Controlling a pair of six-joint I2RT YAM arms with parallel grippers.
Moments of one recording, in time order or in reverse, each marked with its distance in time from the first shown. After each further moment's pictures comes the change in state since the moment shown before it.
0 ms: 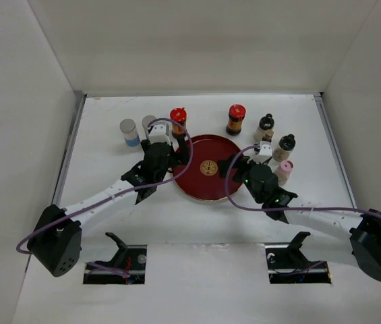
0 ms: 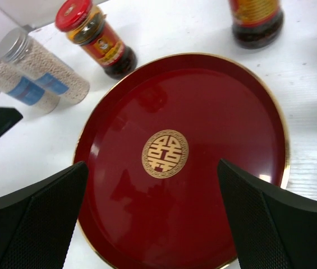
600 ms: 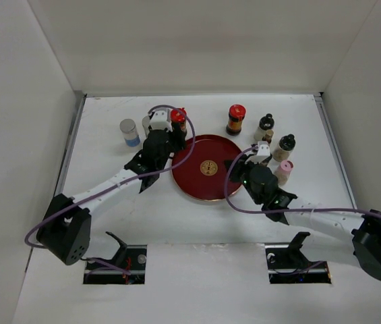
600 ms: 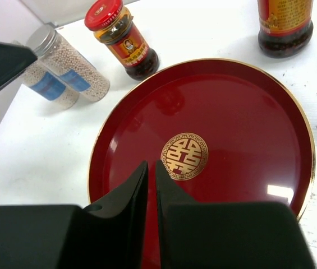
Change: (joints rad) left arm 0.059 0.068 0.086 0.121 0.057 0.075; right arm 0.047 0.008 0.008 0.051 -0.005 -0.034
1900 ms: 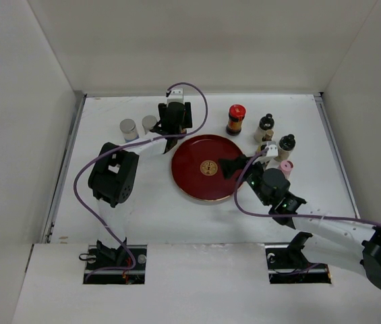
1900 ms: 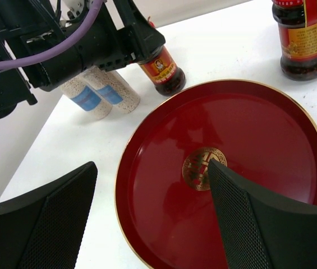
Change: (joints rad) left arm 0.140 0.654 0.529 -0.032 -0.041 0.155; right arm -0.042 -0.128 -0.052 0.052 -0.117 -0.001
